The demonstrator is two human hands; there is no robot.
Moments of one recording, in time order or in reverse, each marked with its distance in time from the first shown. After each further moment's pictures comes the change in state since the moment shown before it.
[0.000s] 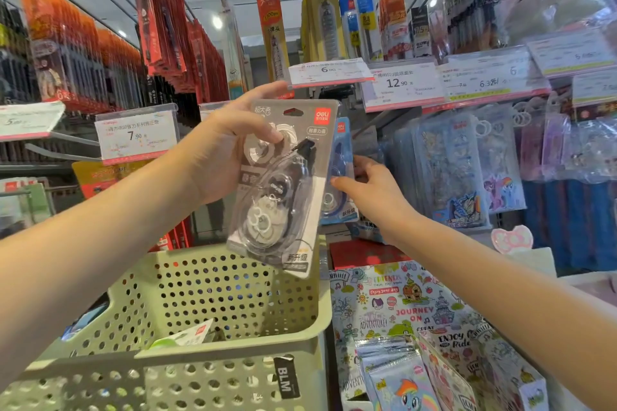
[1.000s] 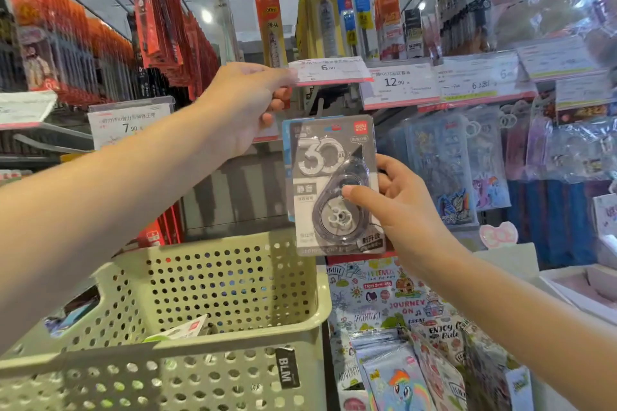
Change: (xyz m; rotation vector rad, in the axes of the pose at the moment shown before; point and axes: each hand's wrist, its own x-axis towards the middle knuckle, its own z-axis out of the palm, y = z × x) left_hand 0.036 0.021 0.021 0.203 0.445 -0.014; right_hand -0.069 -0.030 -0.021 0.405 -0.056 -0.057
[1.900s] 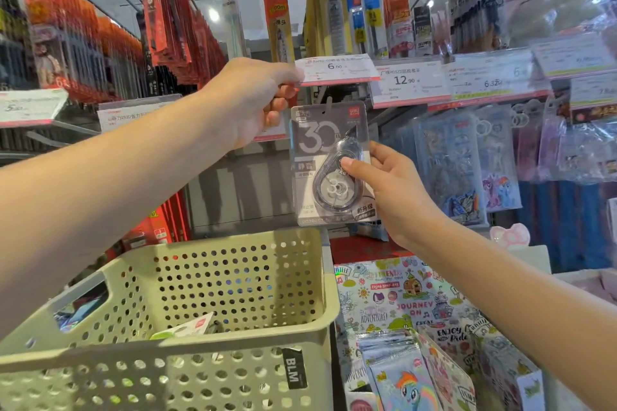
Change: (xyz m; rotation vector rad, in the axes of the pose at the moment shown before) left_hand -0.001 0.007 -0.001 0.032 -0.013 -0.081; right_hand 0.042 0.011 0.005 0.101 -0.018 -0.001
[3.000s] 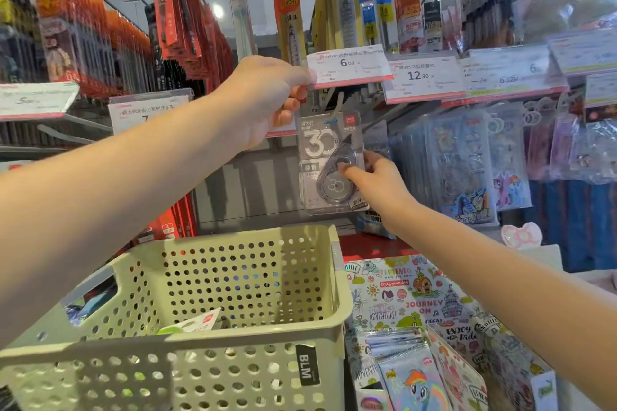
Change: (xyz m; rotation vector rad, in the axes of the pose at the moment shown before) left_hand 0.003 -0.008 -0.005 0.039 -0.028 0.062; right_hand 0.038 0.037 0.003 -0.436 0.139 0.069
